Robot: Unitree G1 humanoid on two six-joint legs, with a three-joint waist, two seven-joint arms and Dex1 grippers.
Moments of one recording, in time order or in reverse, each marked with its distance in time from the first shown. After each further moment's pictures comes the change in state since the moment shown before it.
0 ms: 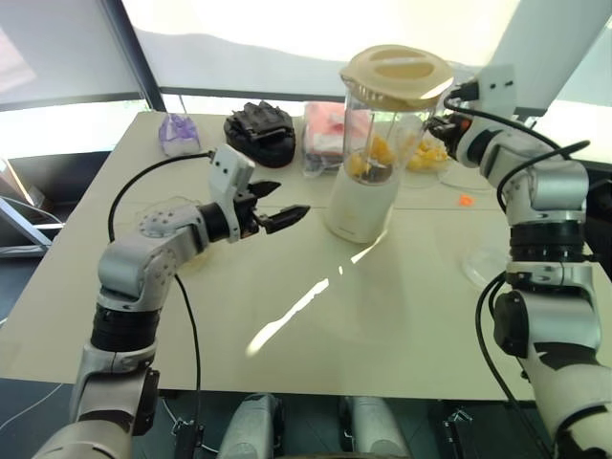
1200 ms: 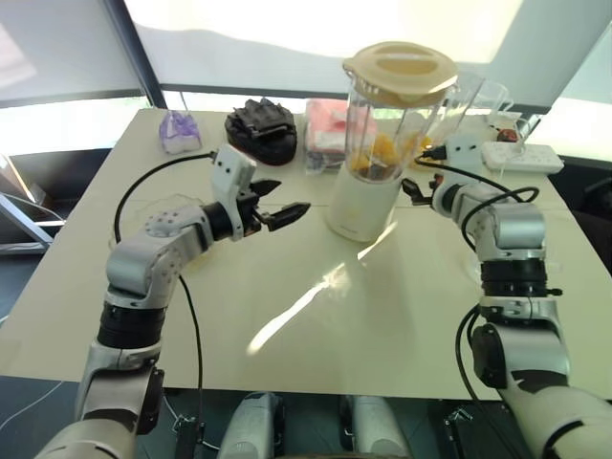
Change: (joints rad) left arm -0.007 -0.024 -0.010 0.039 0.016 -0.035 0.014; right arm 0.181 0.055 0.015 -0.107 -0.060 0.108 -0.124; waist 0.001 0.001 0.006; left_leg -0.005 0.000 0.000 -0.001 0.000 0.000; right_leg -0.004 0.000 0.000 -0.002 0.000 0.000
